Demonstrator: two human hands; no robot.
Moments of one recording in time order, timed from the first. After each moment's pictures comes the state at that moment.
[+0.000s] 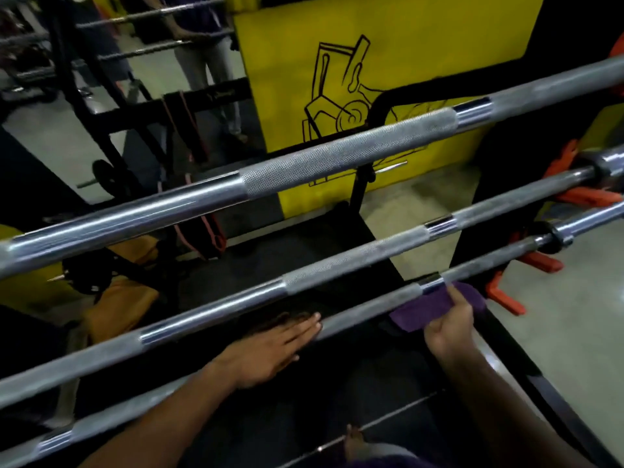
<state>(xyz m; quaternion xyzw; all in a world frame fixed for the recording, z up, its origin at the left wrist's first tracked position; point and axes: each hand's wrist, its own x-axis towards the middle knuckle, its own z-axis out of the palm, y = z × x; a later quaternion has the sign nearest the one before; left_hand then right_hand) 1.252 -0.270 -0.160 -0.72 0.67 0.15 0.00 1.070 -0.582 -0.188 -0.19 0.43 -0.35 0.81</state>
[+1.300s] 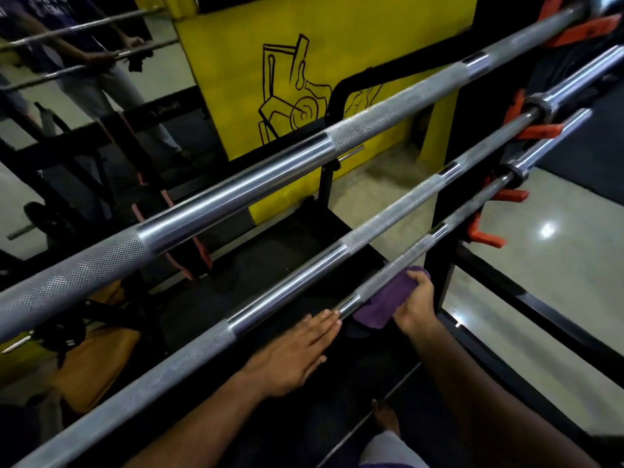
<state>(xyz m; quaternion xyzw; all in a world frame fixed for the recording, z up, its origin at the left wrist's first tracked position) 1.278 -0.196 -0.175 -0.64 0.76 0.08 -0.05 1.118 -0.422 -0.169 -0.15 0.50 -0.37 0.77</state>
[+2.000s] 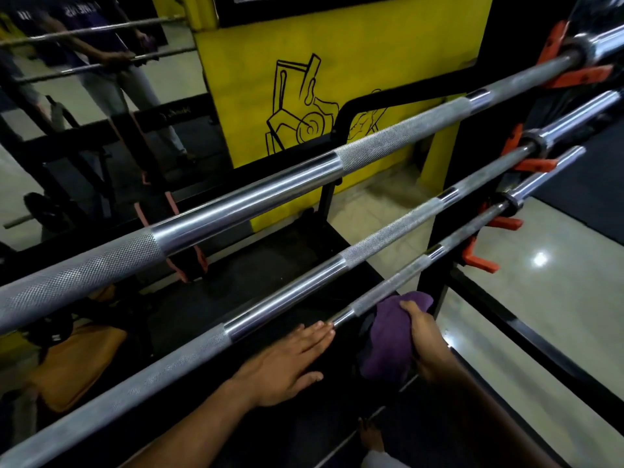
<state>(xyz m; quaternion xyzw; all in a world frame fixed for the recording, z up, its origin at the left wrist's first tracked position) 1.274 -0.196 -0.166 -0.65 0.74 0.13 -0.06 1.072 -0.400 -0.146 -0.38 0.55 -0.21 0.71</state>
